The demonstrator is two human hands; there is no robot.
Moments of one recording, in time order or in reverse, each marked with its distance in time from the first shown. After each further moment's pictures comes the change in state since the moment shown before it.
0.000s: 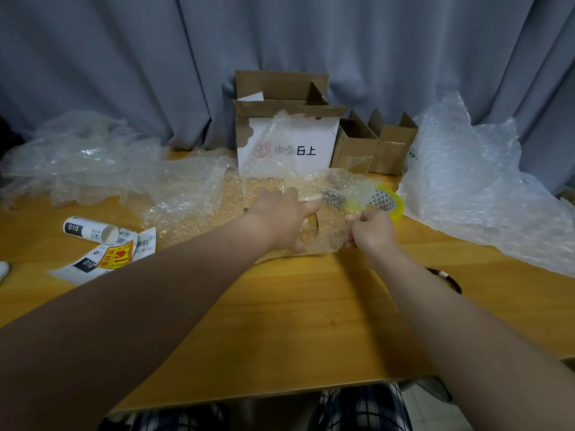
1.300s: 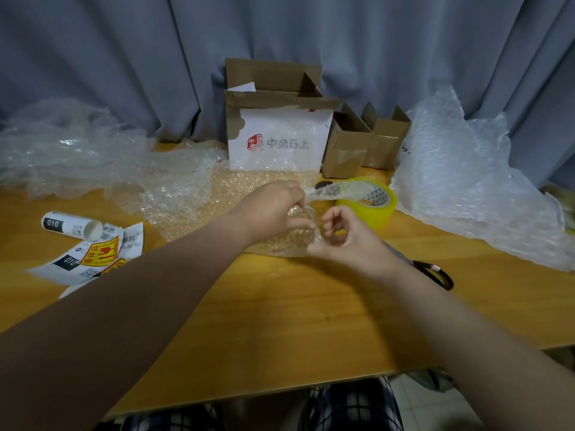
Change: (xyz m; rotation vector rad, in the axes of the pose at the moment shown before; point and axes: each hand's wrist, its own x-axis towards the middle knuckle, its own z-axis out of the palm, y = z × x) left_hand 0.000 -0.011 0.019 -0.590 0.254 0.078; right_hand -0.032 0.014 -0.013 0.130 -0.513 -0.431
